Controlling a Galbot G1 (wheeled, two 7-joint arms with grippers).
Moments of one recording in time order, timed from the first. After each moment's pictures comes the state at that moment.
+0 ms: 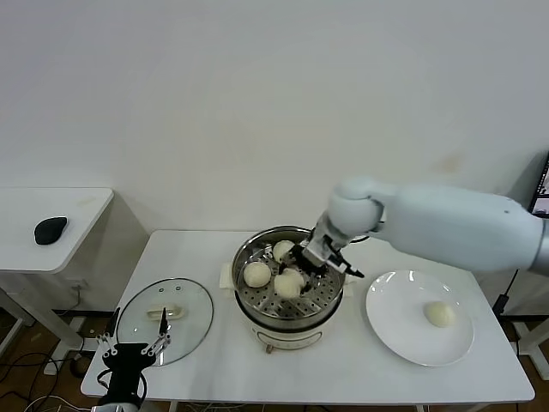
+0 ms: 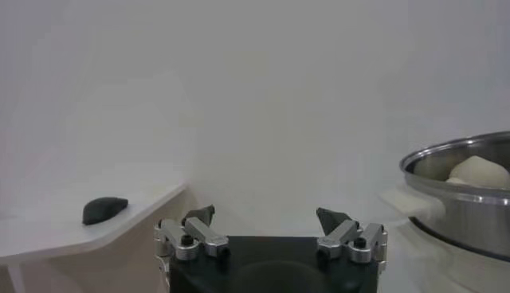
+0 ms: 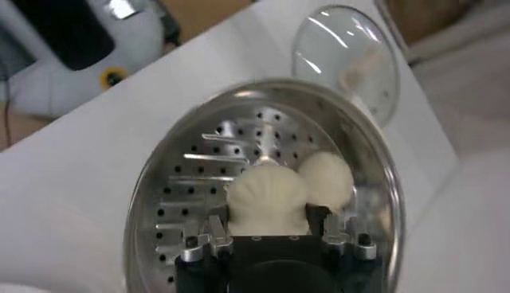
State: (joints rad) left arm 1.78 -1.39 -0.63 -2.18 0.02 -0.05 -0.16; right arm 0.56 0.96 -1.32 1.61 0.09 0.12 -1.00
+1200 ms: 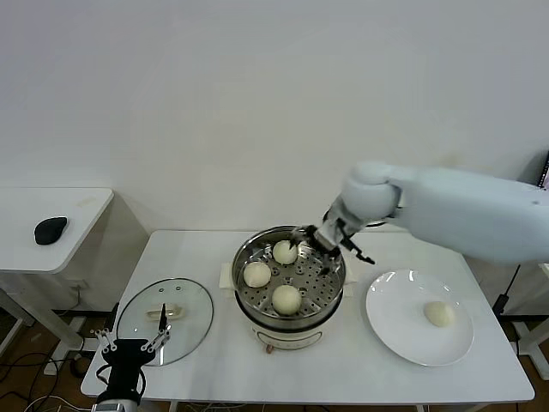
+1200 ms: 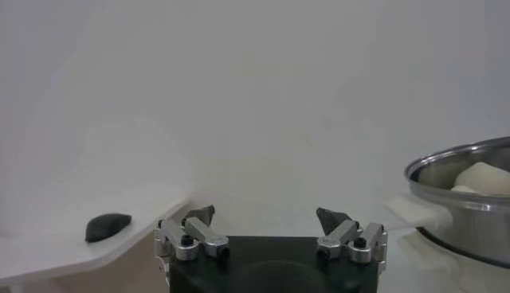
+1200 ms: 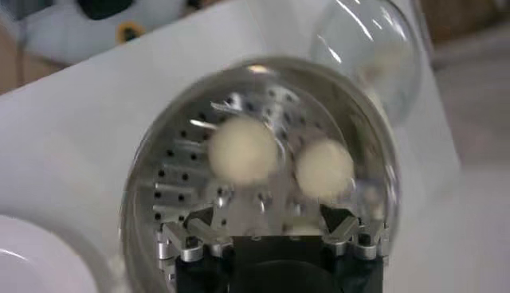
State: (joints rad) left arm 1.75 -1.37 -0.63 -2.17 0.05 -0.08 -0.17; right arm 0.64 0.77 -1.27 1.67 0.18 -0.15 -1.00
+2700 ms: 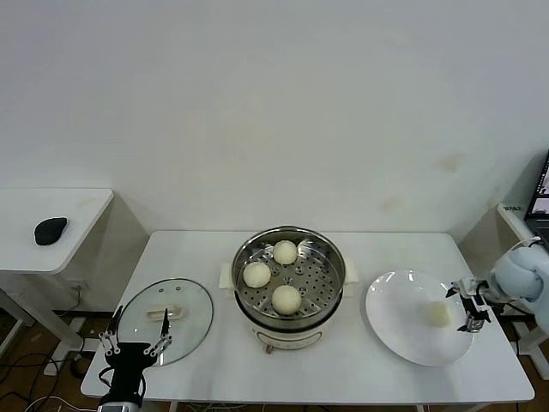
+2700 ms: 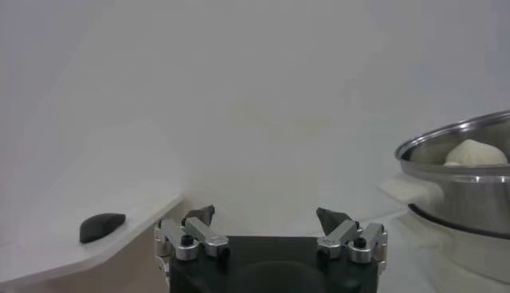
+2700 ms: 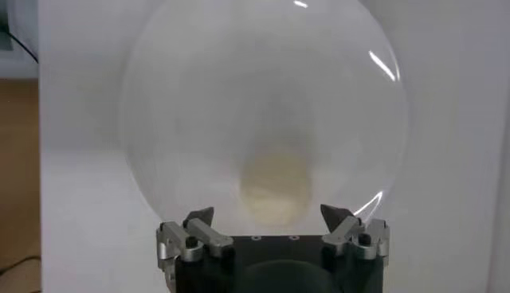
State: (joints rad) left arm 1.76 -1.36 -0.62 -2.14 0.09 -0.08 -0.17; right arm -0.39 0.45 -0.39 1.33 -0.30 -0.09 -1.06
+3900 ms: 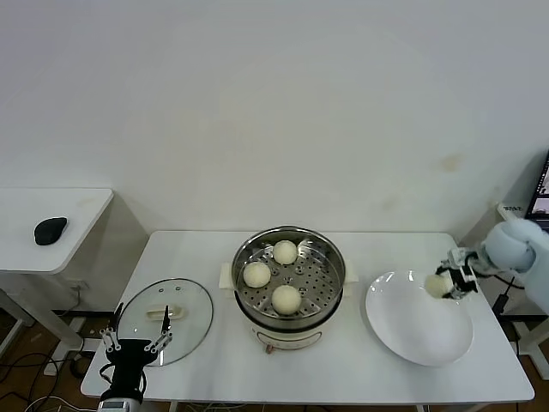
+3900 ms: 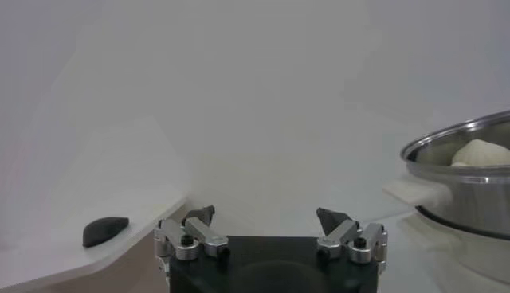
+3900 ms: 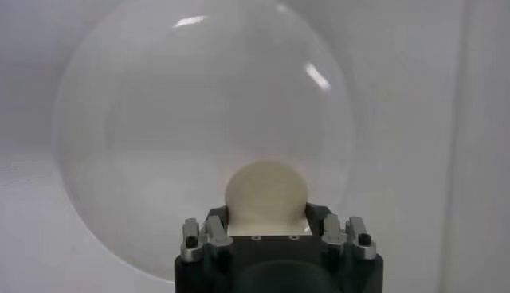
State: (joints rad) left arm 1.74 -1.36 -0.62 -2.13 0.09 -0.07 -0.17; right arm -0.04 0.43 -0.62 1.43 -0.13 -0.20 -1.09
